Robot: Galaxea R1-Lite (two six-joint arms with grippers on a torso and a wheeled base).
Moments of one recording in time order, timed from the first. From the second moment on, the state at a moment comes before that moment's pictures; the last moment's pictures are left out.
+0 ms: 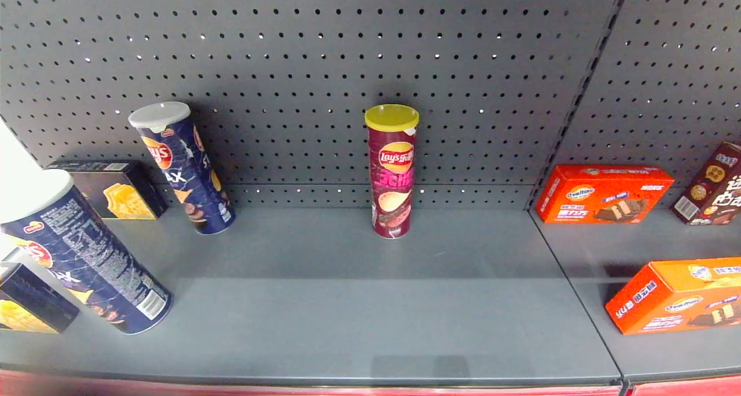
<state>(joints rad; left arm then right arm) 0.00 0.01 0.00 0.00 -0.07 0.03 0.00 0.00 0.00 0.00 -0.04 0.00</state>
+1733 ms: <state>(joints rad) 0.00 0.01 0.00 0.00 -0.07 0.04 0.00 0.00 0.00 0.00 -0.04 0.00</state>
